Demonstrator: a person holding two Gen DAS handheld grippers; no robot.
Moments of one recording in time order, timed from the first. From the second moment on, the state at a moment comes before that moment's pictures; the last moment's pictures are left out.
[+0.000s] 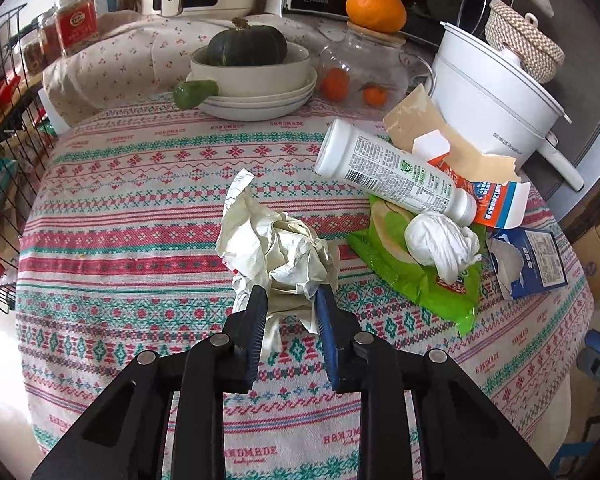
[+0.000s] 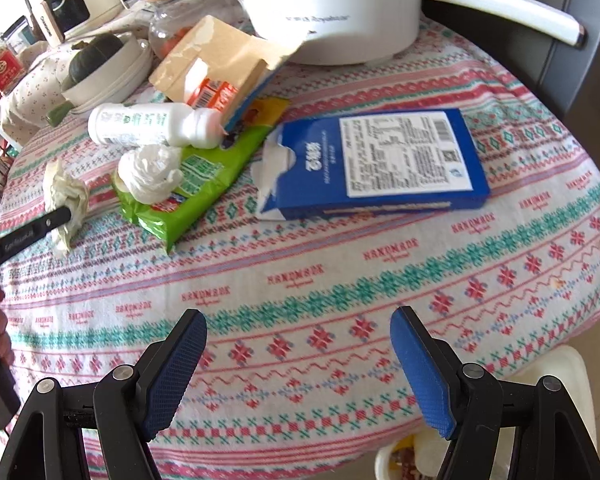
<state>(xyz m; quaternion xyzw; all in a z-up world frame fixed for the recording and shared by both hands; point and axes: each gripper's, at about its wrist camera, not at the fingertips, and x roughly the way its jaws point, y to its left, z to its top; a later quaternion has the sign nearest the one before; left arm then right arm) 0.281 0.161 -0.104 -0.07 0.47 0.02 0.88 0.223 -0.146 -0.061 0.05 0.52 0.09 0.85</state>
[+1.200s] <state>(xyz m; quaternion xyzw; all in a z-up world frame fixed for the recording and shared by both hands) 0.213 0.198 -0.041 -0.08 0.44 -0.01 0.90 0.323 -0.034 -0.107 0.11 0.48 0.24 0.84</state>
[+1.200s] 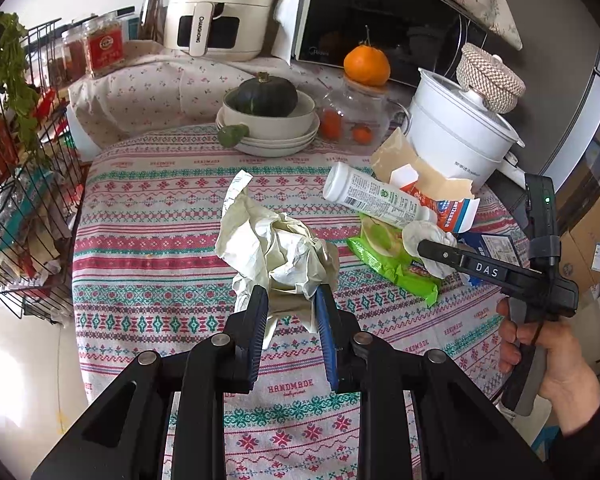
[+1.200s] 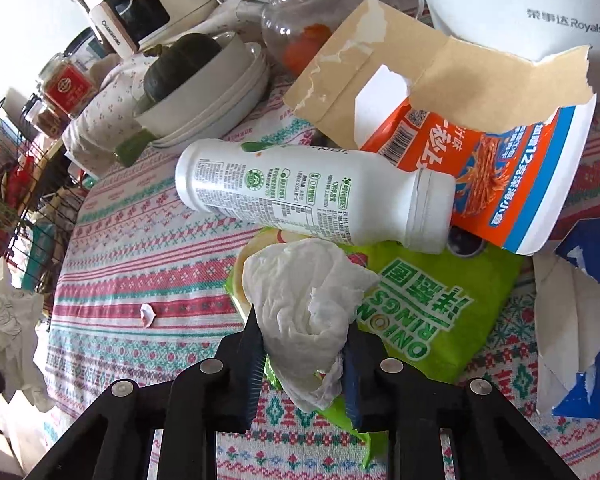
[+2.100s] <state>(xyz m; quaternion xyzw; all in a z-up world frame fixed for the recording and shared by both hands) 0.153 0.024 -0.012 -0.01 0.43 -0.18 0.89 0.162 -0.235 -0.035 0.10 0.51 0.12 0.85</state>
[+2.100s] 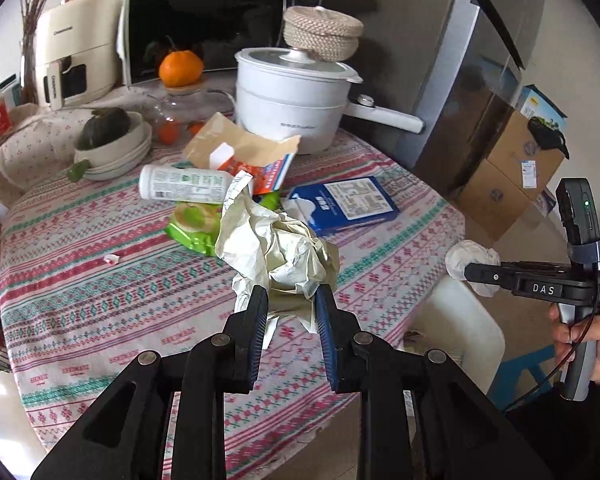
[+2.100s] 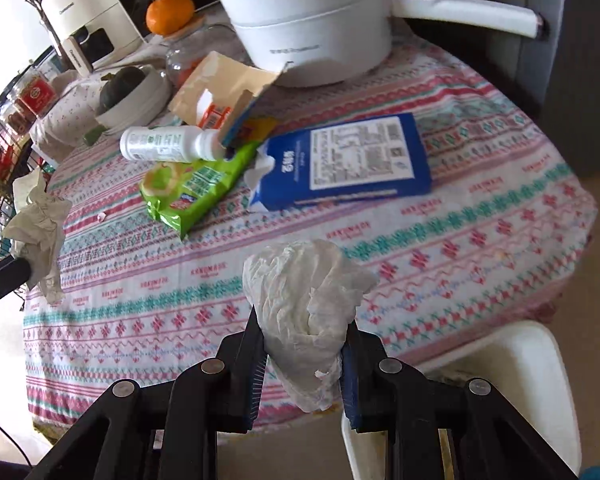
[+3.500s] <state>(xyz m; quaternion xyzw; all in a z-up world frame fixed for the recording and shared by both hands) 0.136 -0.221 -0.134 0.09 0.53 -0.36 0.77 0.083 -0.405 -0.084 0.16 0.56 -0.01 0.81</state>
